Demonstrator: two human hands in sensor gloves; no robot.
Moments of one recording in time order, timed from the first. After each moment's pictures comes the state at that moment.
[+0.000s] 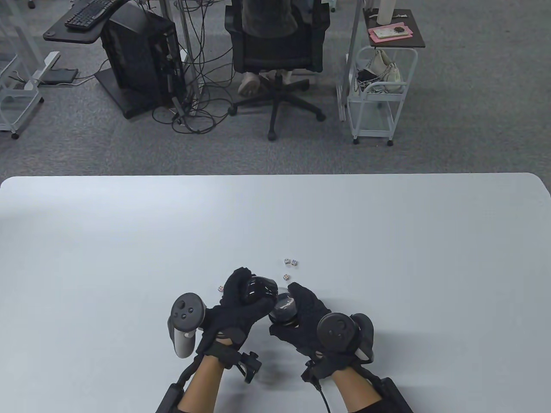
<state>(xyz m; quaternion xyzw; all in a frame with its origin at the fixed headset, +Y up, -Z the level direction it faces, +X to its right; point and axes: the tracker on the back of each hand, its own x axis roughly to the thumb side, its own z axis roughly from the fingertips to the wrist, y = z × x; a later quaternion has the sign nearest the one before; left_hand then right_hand) -0.173 -0.725 -0.309 0.03 -0.14 0.60 0.79 0.090 -0.740 -0.295 0.22 -0.07 0.91 0.35</state>
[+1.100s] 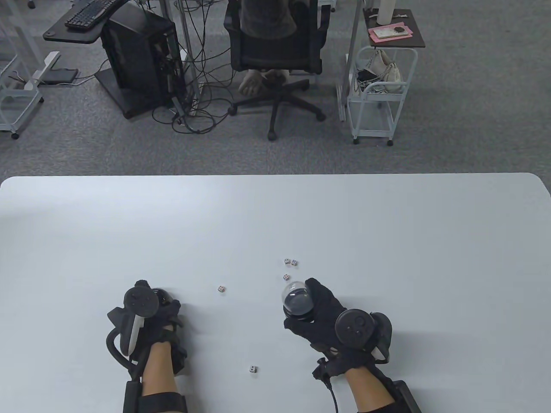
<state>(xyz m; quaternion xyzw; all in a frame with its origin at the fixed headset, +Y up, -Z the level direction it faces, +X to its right) -0.304 -0.766 -0.320 -0.03 0.26 0.22 0.94 0.113 -0.735 -0.296 0.19 -0.07 0.91 0.37</state>
